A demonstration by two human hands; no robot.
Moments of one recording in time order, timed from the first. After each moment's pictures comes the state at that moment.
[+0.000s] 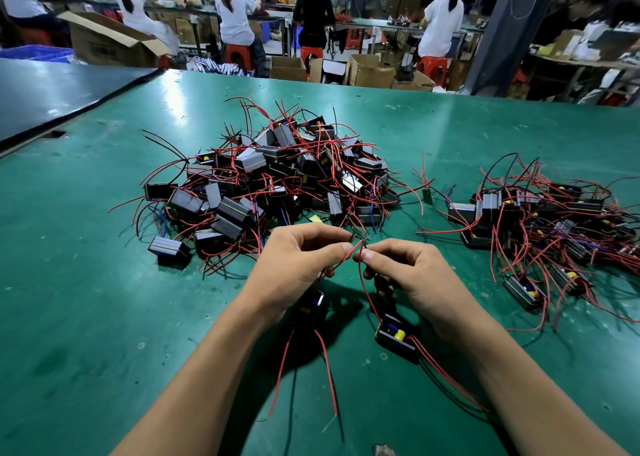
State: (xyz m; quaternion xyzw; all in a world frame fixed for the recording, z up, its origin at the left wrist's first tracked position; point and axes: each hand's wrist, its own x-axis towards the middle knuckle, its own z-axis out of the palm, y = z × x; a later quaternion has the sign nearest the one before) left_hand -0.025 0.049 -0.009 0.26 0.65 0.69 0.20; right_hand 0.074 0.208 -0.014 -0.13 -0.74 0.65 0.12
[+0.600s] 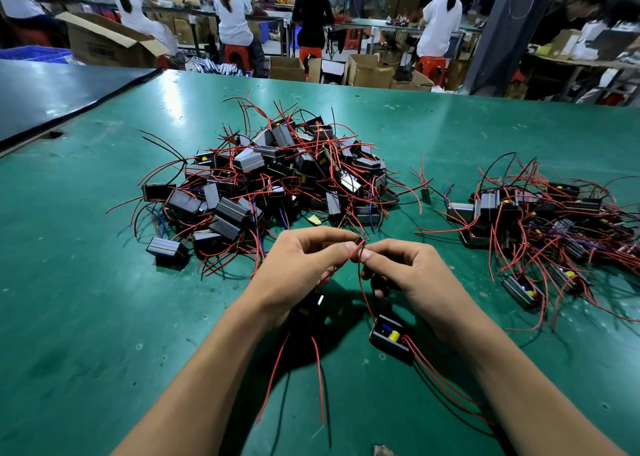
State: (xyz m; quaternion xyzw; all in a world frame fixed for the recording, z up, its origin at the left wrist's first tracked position) left_hand -0.021 0.053 -0.010 0.26 0.63 0.68 0.24; right_hand 0.074 0.208 -0.013 -0.12 -0.74 0.66 0.11
